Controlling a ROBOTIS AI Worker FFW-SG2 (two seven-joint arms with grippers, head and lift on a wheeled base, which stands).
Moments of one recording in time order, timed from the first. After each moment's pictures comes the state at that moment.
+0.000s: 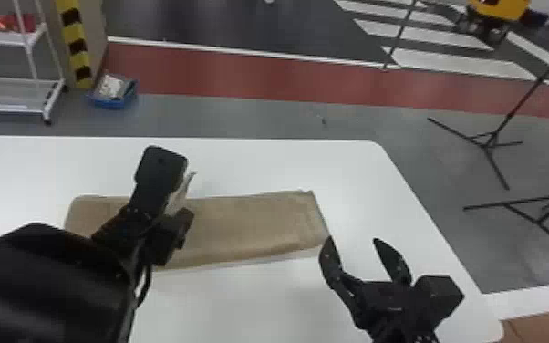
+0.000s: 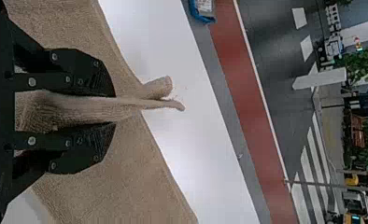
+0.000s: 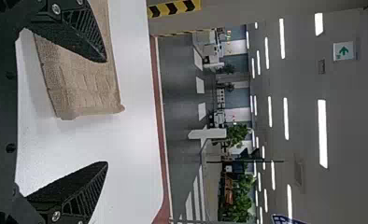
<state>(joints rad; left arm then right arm) -0.04 0.00 -0.43 -2.08 -0.19 1.18 -0.05 0.57 -0.09 -0.06 -1.98 -0.18 -0.07 -0.01</state>
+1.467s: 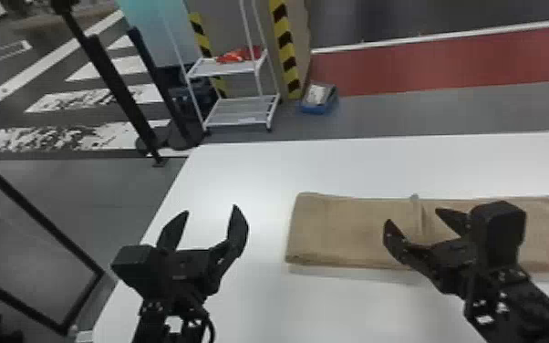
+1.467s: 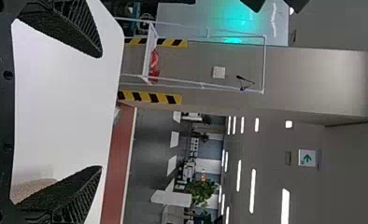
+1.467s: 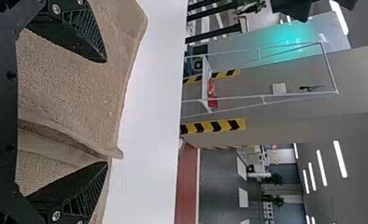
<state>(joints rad) 0.54 0.00 0.22 -2.08 0.19 -0.01 -0.05 0.10 -0.07 0.35 -1.74 -0.13 0.32 0.09</state>
